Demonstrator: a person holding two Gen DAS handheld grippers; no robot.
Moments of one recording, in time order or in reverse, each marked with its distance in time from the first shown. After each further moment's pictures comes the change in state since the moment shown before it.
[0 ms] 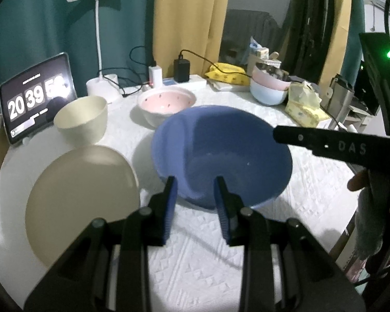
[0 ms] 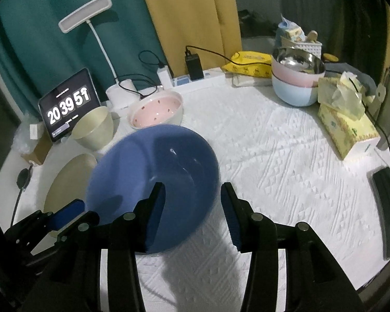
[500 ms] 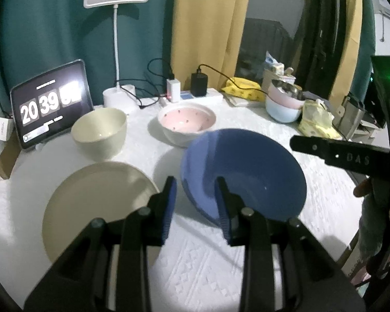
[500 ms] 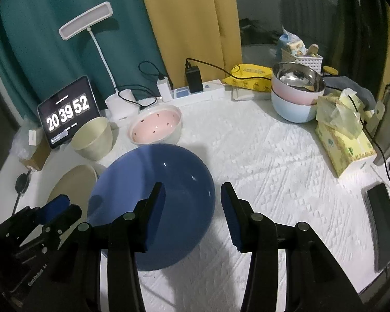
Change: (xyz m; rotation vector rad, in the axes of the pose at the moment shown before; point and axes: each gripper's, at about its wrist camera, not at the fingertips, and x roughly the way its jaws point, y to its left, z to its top) left arm -0.007 0.022 0.023 -0.047 -0.043 0.054; right arm 0.001 0.000 0.021 -0.019 -0.029 -0.011
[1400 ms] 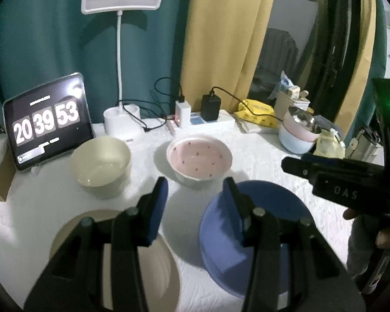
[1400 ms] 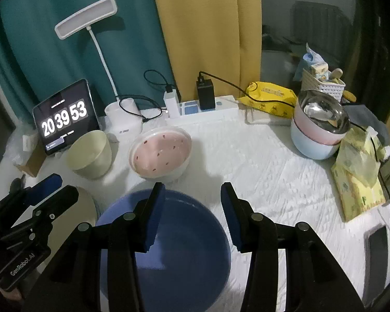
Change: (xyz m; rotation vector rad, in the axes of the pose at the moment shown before) left arm 0.036 0.025 0.070 -0.054 -0.010 -0.005; right arm 0.039 0.018 0.062 -0.067 0.014 -0.005
